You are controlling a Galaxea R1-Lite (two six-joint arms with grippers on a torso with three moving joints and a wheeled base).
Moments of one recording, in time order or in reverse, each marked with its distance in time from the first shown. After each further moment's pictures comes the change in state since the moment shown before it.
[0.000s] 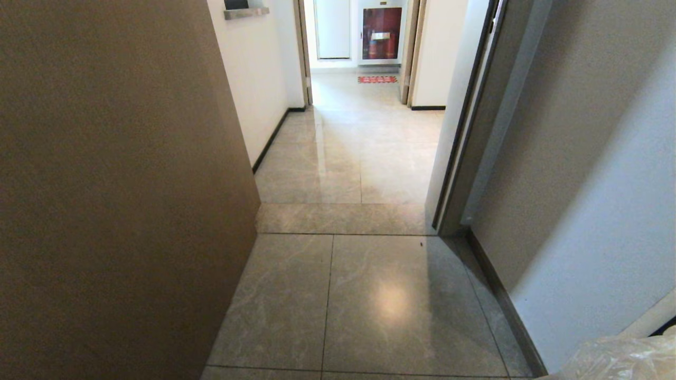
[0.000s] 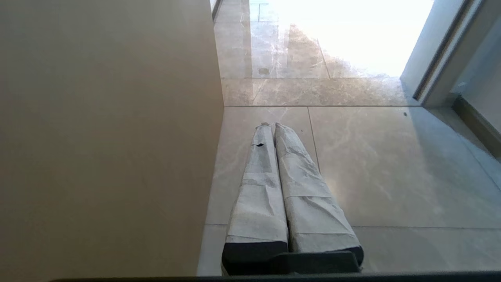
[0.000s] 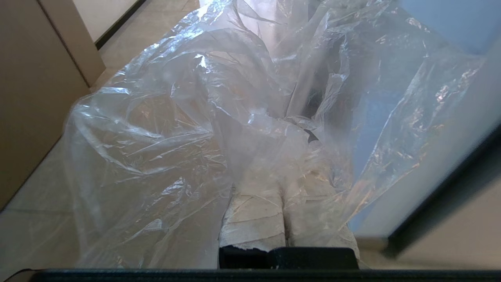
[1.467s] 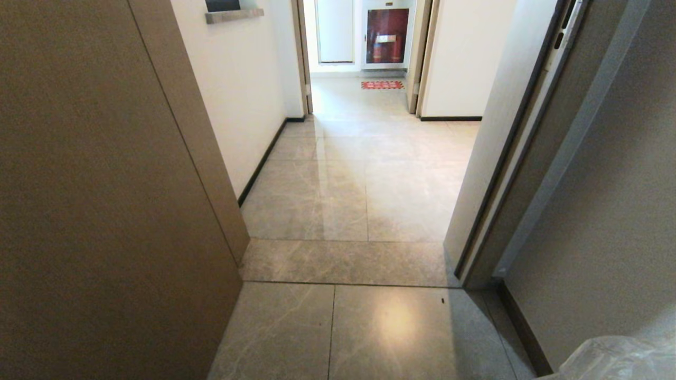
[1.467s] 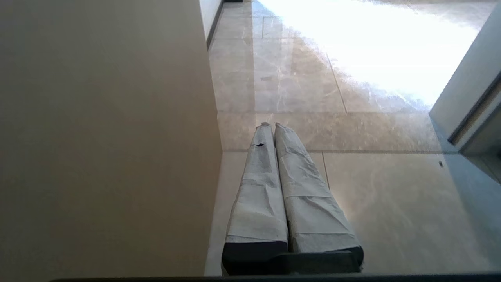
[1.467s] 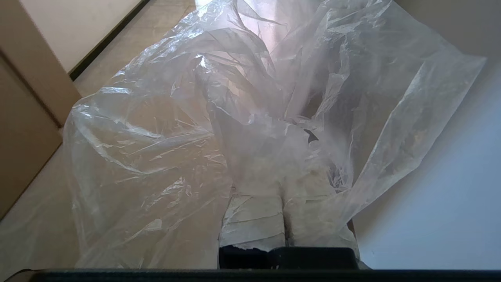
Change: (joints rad) left arm 0.000 0.000 0.000 0.000 0.000 0.000; right arm 0.000 0.000 0.000 0.000 0.000 0.000
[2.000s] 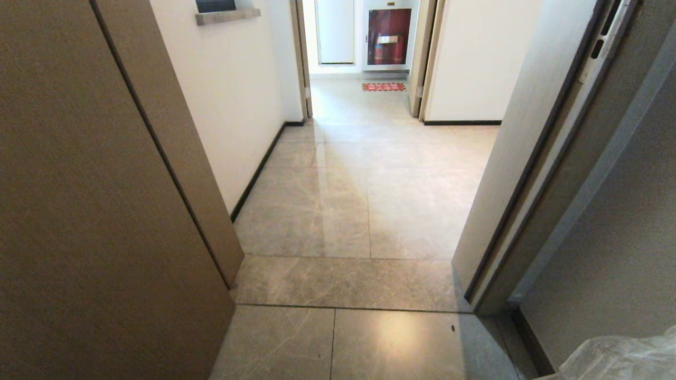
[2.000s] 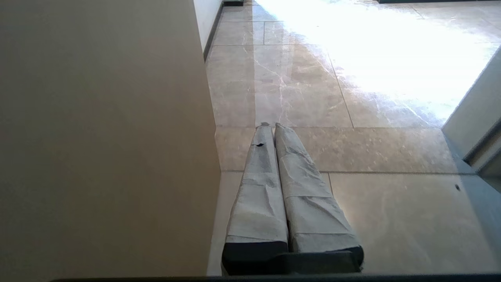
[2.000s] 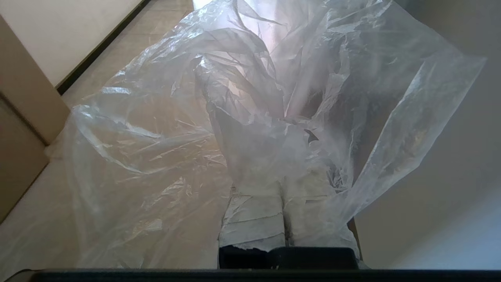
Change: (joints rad) left arm 0.000 0.000 0.000 0.000 0.000 0.000; right arm -0.001 0.000 0.000 0.000 0.000 0.000
